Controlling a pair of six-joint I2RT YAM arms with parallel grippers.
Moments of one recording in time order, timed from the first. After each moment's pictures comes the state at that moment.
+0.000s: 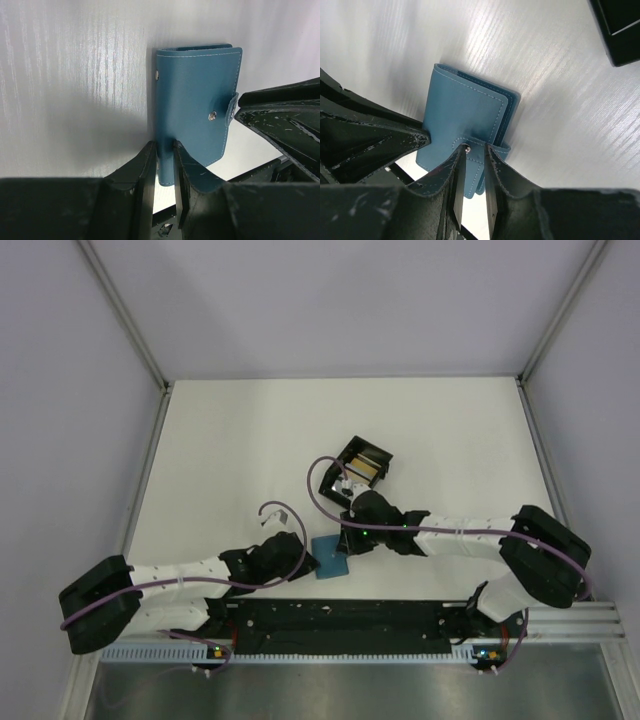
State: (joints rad) left arm -1.03 1.08 0.27 0.01 -0.20 -1.28; right arm 0.96 1.49 0.69 -0.01 -0.08 0.65
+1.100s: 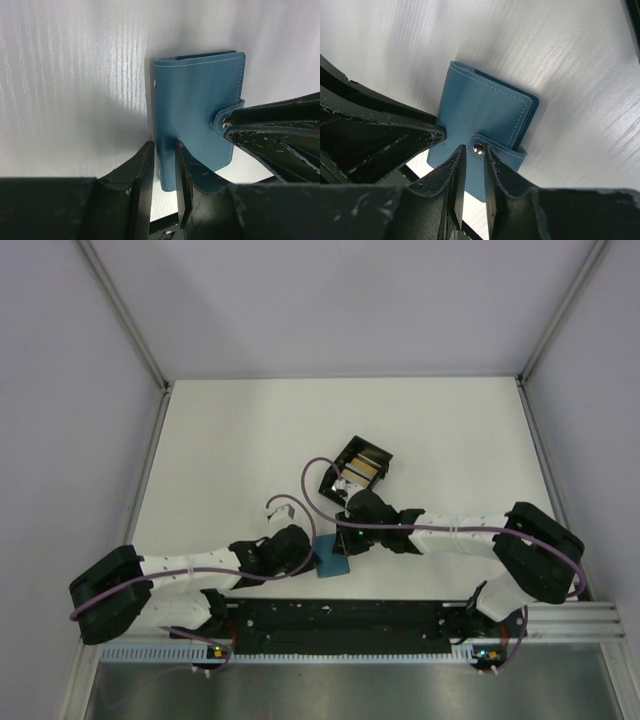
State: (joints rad) left arm -1.03 1.17 0.38 -0.09 -0.23 -1.22; right arm 0.98 1.52 0.72 -0.03 -0.11 0.64
